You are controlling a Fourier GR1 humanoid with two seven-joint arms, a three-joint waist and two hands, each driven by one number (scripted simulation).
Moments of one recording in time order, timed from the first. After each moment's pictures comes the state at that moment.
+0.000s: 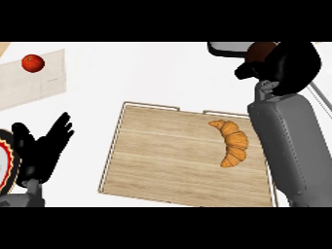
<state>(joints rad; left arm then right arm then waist) -0.04 0.26 0.00 -1.40 0.21 0.06 0.28 -0.76 -0.10 0.00 -1.35 1.29 -0.17 1.19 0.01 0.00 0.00</state>
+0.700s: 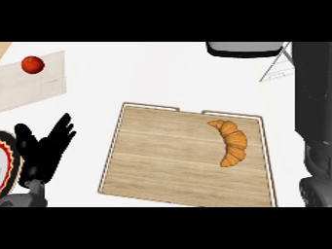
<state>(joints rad) -0.04 0.25 0.00 -1.38 0.20 0.06 0.27 -1.17 -0.16 -0.26 -1.30 1.63 0.04 1.22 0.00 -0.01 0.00</state>
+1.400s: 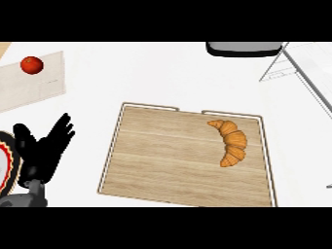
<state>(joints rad) -0.04 0.24 0.01 -1.39 0.20 0.06 0.27 -1.30 -0.35 -0.51 -1.27 1.66 0.19 1.08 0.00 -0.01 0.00</state>
